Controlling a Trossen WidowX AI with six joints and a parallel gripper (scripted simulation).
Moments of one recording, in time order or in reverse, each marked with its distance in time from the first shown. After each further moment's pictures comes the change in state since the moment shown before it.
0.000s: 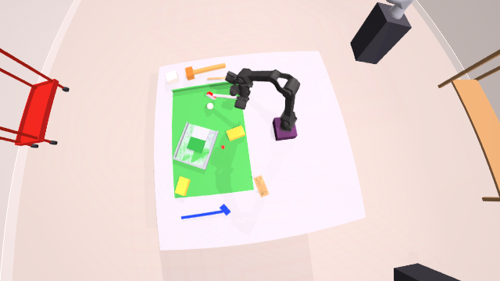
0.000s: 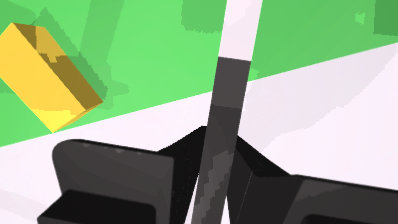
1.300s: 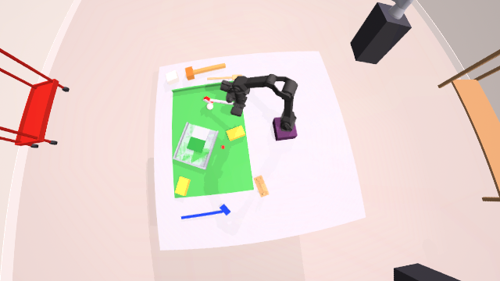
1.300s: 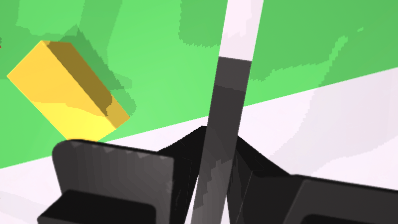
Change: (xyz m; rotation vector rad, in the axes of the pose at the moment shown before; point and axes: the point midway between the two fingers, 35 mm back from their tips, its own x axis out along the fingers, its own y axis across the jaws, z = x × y) arm 0.010 0.042 0.009 0.018 -0.002 -0.007
